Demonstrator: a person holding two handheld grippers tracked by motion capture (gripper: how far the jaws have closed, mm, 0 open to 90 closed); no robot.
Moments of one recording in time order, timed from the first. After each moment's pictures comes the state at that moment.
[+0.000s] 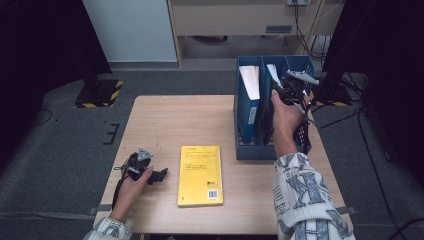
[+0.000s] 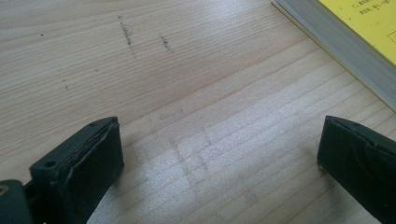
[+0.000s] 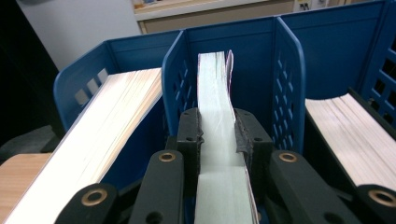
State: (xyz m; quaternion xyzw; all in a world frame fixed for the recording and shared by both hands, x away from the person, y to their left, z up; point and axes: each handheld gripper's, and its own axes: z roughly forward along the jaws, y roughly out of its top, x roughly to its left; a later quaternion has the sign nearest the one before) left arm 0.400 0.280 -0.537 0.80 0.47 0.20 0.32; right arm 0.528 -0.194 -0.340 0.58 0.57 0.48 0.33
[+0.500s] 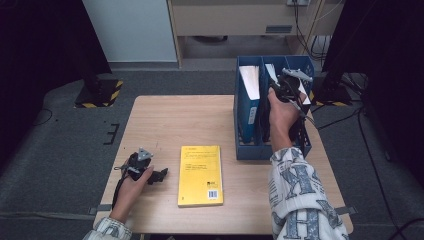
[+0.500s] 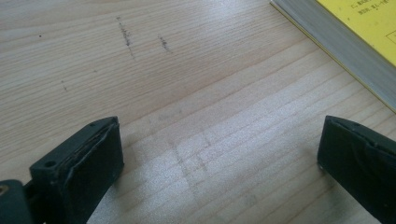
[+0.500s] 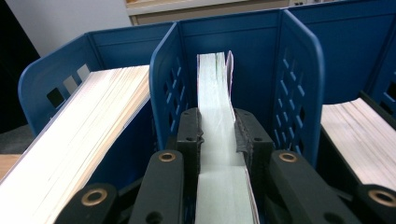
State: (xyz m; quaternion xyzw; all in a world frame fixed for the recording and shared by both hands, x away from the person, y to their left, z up) left arm 0.400 0.280 -0.537 0.80 0.47 0.19 0.32; right arm 0.545 -0.188 -0.349 0.58 0.58 0.46 0.34
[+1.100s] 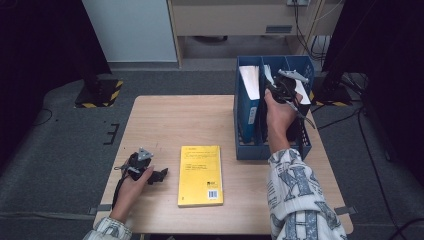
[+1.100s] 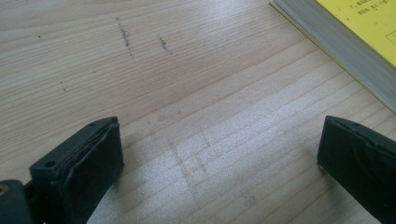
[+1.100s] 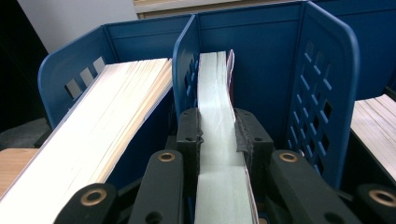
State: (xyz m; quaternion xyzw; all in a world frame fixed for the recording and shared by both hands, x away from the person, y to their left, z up) left arm 0.401 0.279 -0.537 0.80 0.47 0.19 0.32; right arm 0.544 -0.179 -0.352 0.57 0.59 0.47 0.33
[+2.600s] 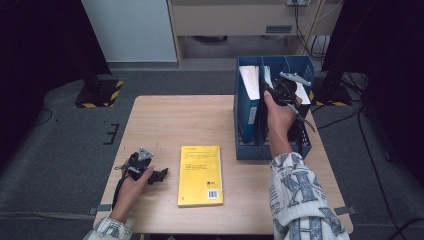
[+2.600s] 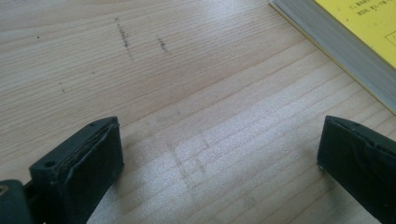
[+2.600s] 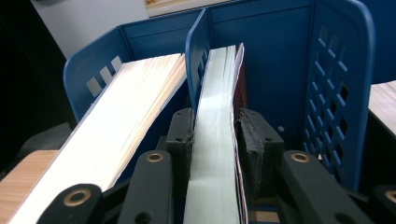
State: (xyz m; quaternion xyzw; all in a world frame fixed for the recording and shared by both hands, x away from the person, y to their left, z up) left arm 0.401 0.279 -0.537 0.80 0.47 0.19 0.32; right arm 0.538 -0.181 -0.355 0.58 0.58 0.50 0.30
